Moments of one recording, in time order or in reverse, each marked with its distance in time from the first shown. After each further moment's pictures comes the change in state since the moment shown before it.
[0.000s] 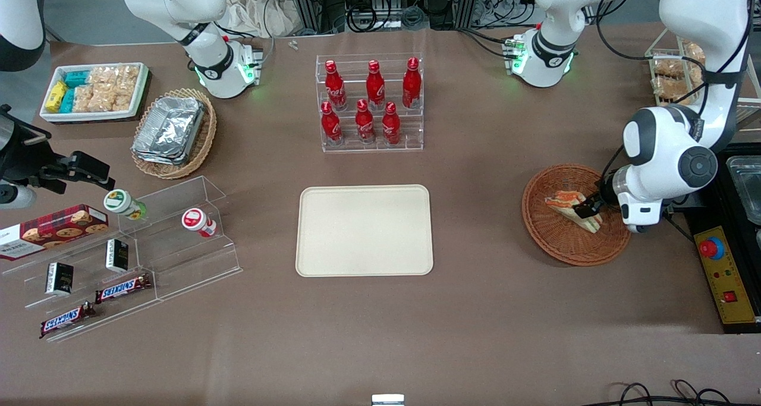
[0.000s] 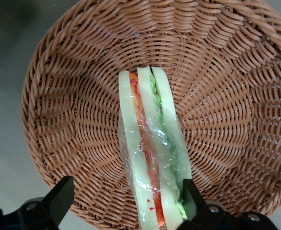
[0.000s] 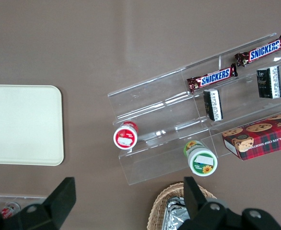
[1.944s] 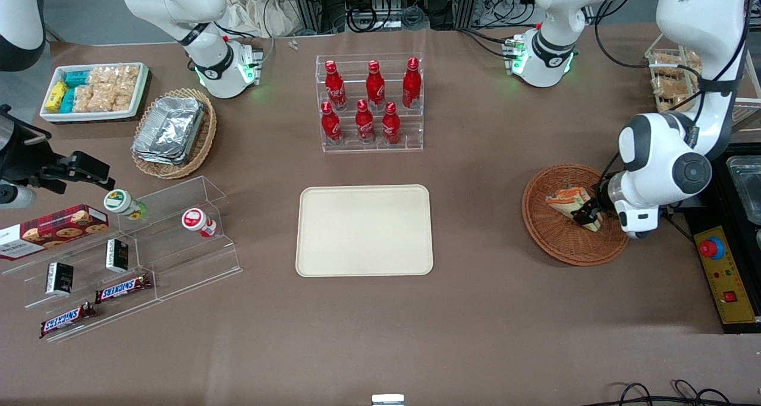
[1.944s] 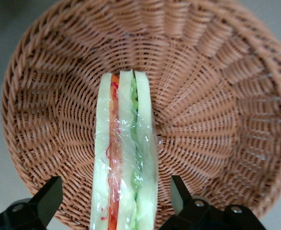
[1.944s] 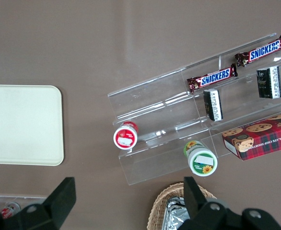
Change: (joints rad) arm -0.009 0.052 -0.015 0.035 0.003 0.019 -0.103
